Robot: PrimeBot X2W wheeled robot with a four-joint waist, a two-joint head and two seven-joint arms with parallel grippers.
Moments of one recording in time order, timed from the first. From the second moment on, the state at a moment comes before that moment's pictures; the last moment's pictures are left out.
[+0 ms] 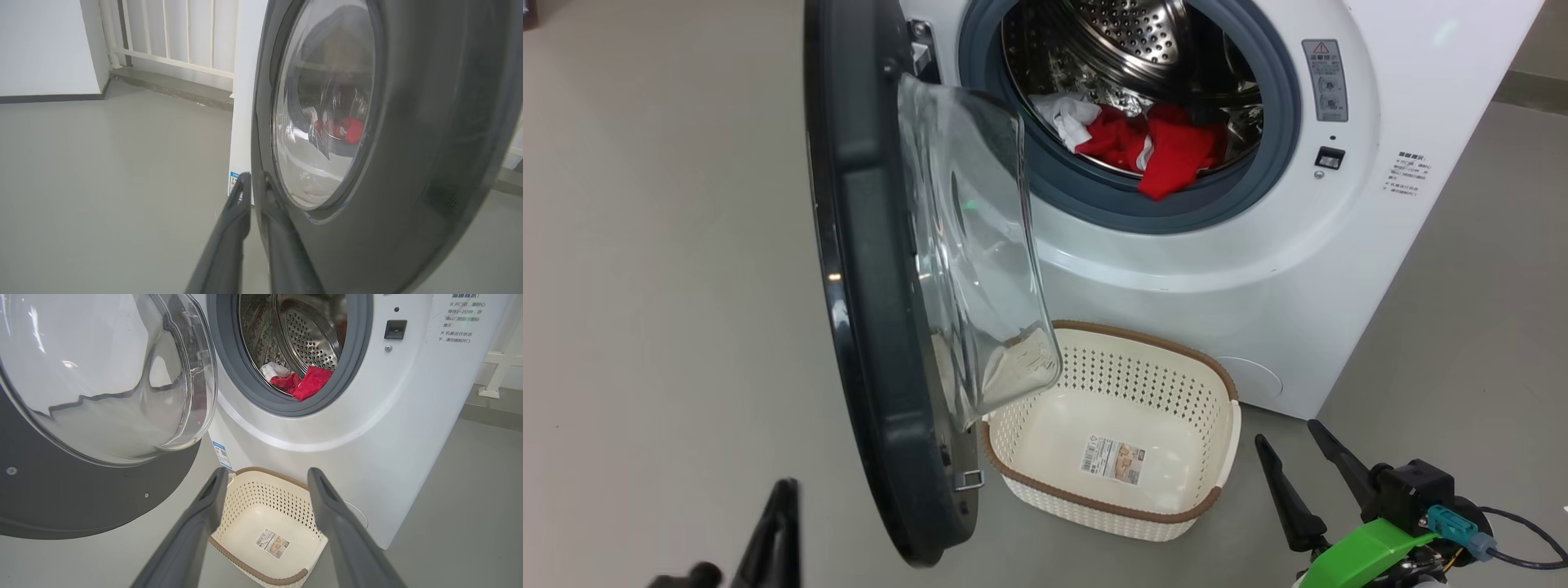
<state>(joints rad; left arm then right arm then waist) 0.05 0.04 0.02 0.19 -0.27 -0.07 -0.25 -0.08 -0.13 0.18 0.42 0.35 0.13 -0.25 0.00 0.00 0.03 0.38</state>
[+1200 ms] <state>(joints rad) 0.03 0.05 -0.37 0.07 -0.38 -0.04 -0.26 -0.08 -0.12 0.19 0.39 0.35 0.13 -0.25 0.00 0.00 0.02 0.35</state>
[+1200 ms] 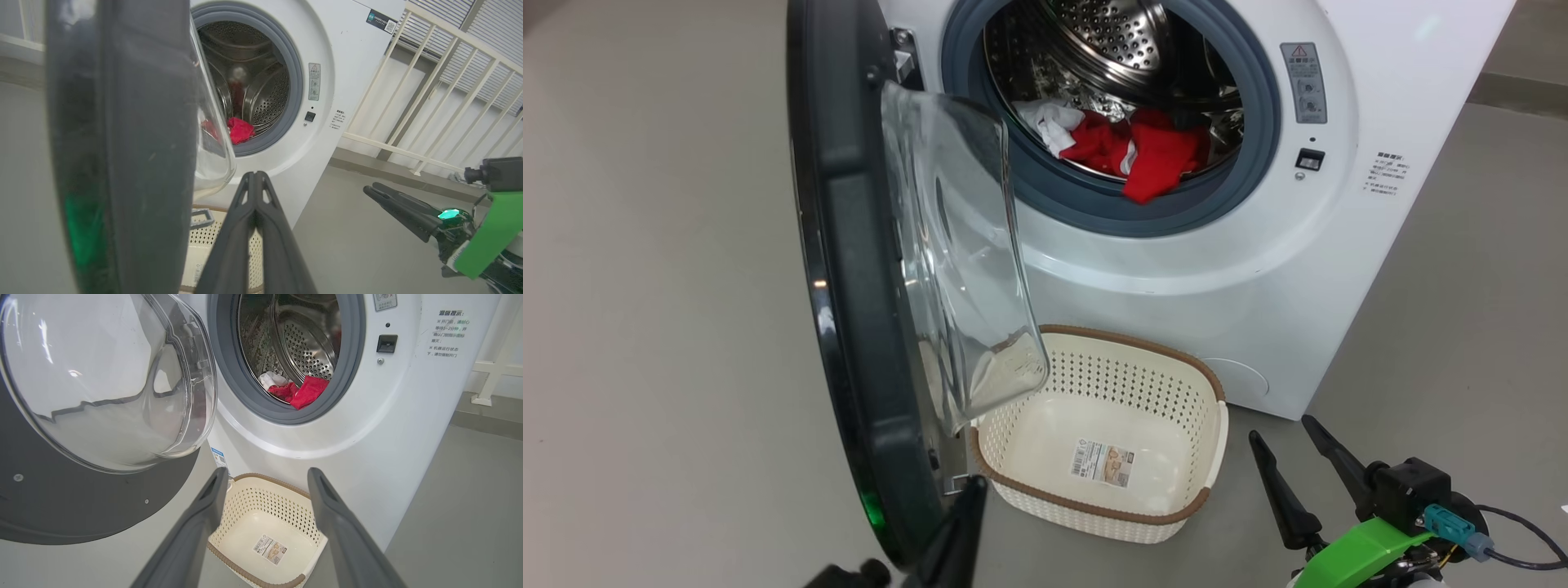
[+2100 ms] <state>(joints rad) -0.01 0.07 -0.06 0.19 -0.39 -0.02 -0.26 -0.08 -0.12 0.18 0.38 0.35 0.13 -0.25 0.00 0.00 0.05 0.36</state>
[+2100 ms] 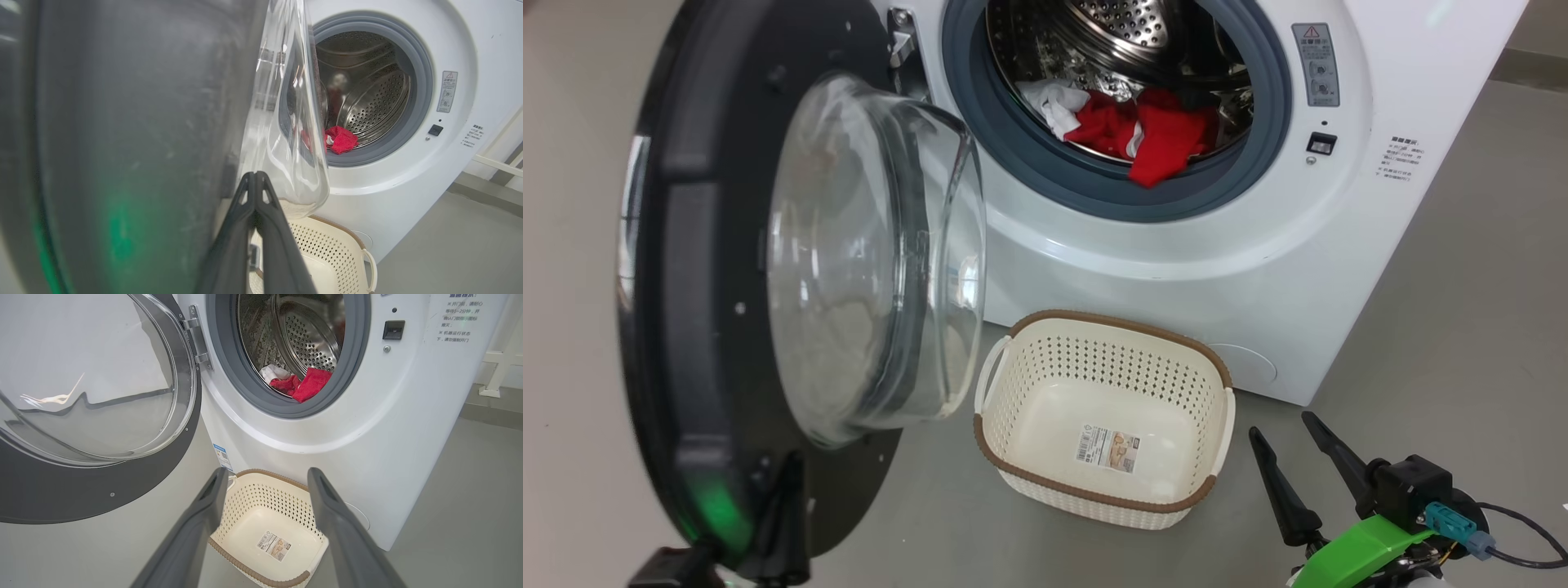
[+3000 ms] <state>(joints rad) -0.21 0.14 0.35 0.38 -0.29 -0.06 -0.26 -0.10 -0.13 0.20 0.37 0.34 0.13 -0.25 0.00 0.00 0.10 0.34</state>
